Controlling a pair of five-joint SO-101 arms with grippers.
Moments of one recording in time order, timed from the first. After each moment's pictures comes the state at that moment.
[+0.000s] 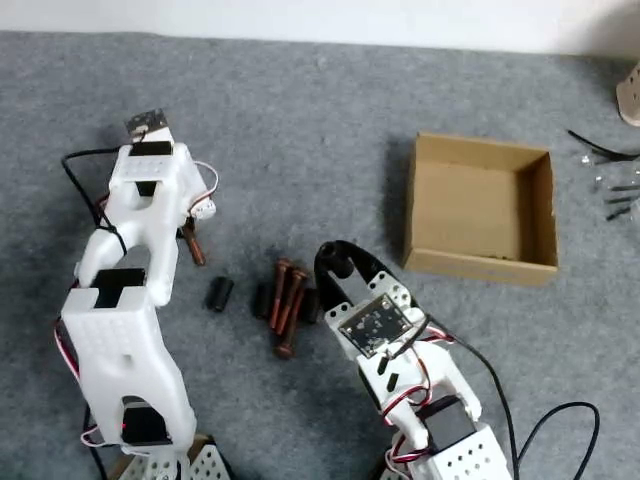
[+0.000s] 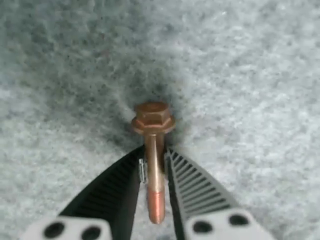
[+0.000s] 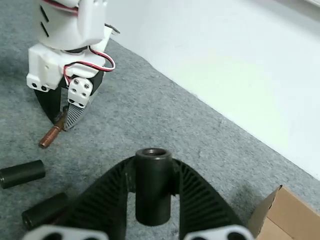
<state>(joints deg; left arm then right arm) -9.3 28.5 -3.5 67.6 28.0 -32.4 -103.5 96.0 22.3 24.0</state>
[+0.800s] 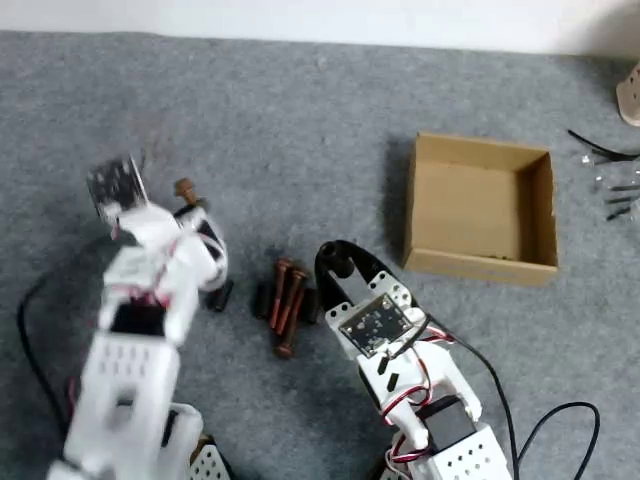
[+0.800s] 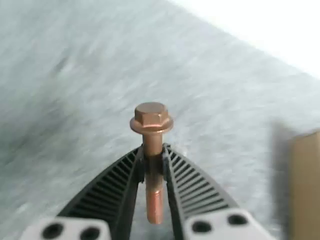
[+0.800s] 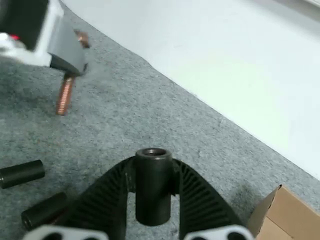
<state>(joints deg) 1.0 -61.4 71.5 23.6 30.7 -32.3 -103.5 96.0 22.2 24.0</state>
